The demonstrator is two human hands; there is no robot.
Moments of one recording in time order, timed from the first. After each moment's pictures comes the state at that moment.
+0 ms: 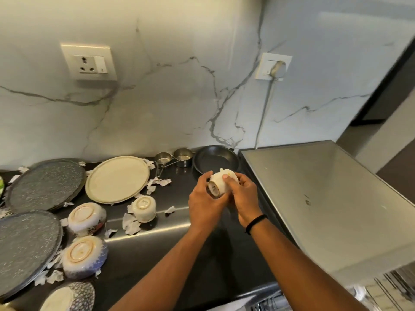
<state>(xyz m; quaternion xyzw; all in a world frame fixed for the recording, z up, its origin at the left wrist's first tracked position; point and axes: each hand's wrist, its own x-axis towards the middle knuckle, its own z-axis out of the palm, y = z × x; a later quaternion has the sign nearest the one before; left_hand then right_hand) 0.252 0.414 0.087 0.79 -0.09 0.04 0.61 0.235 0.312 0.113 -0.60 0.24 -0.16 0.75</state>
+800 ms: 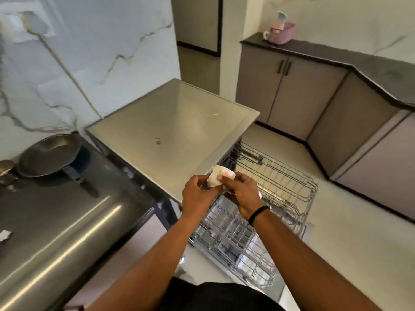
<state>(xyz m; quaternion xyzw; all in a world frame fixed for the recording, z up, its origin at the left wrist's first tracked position) -0.046 0.160 0.048 0.76 -0.26 -0.28 0.53 -0.149 0.069 0.045 -0.39 0.44 -0.29 0.75</state>
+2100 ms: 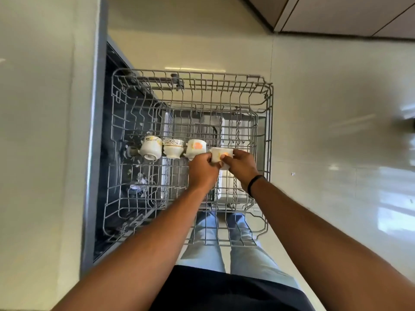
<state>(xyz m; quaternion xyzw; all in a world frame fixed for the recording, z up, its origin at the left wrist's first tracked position) -0.147 -0.091 -0.205 0.74 -0.43 -0.49 0.16 -0.270 -0.104 -0.235 -0.23 0.71 -0.22 0.62</state>
